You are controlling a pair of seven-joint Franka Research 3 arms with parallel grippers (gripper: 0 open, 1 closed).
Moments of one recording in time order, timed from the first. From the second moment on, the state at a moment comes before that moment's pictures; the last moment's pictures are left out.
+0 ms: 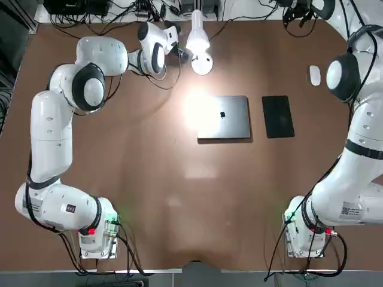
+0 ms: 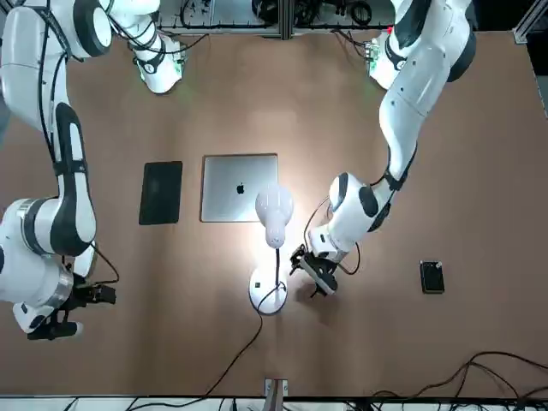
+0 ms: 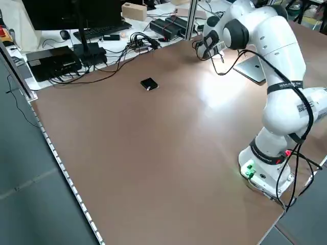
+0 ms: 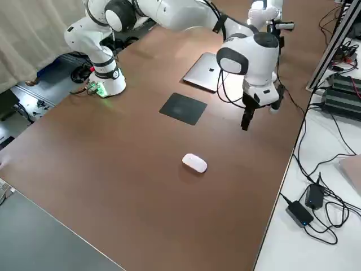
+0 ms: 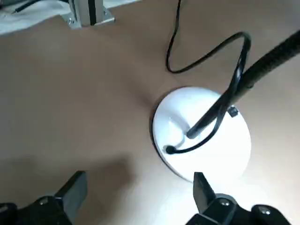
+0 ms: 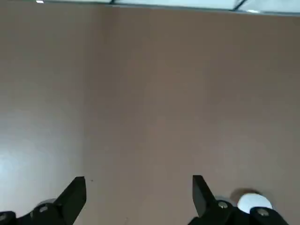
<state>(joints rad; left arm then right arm) -0.20 0.91 -0.40 -1.52 -0.15 2.92 0.35 -0.05 0.81 0.00 -1.11 0.00 1.97 -0.11</state>
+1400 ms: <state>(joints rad) 0.15 0.46 -0.24 -1.50 -0.01 2.01 0.07 -0.37 0.61 -0.01 -1.81 -0.08 2.43 -0.40</state>
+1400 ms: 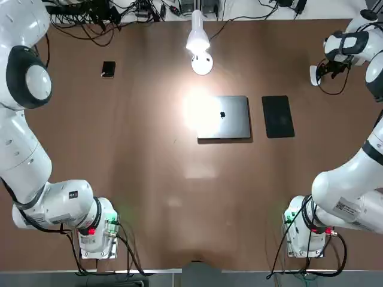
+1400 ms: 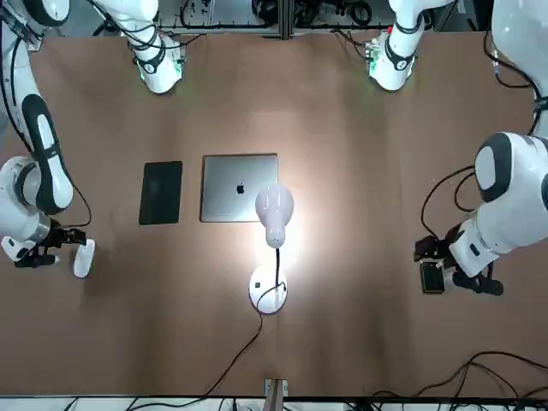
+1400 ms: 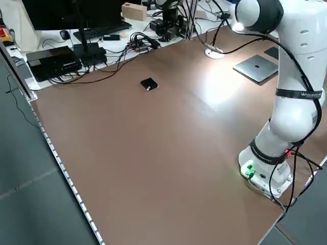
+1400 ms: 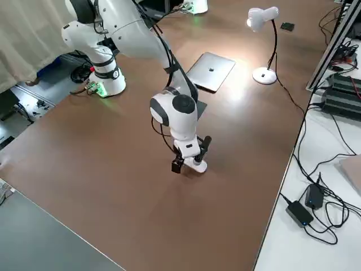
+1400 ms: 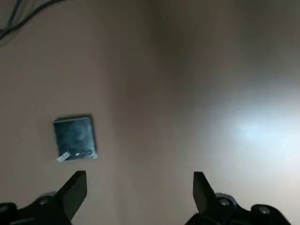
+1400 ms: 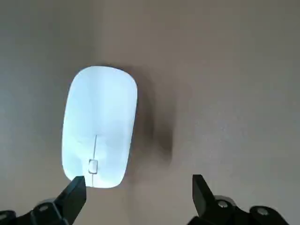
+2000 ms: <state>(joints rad) 0.09 0.59 0.00 -1.62 -0.02 2.27 0.07 -0.36 0.60 0.04 -1.82 -0.01 2.41 -0.38</state>
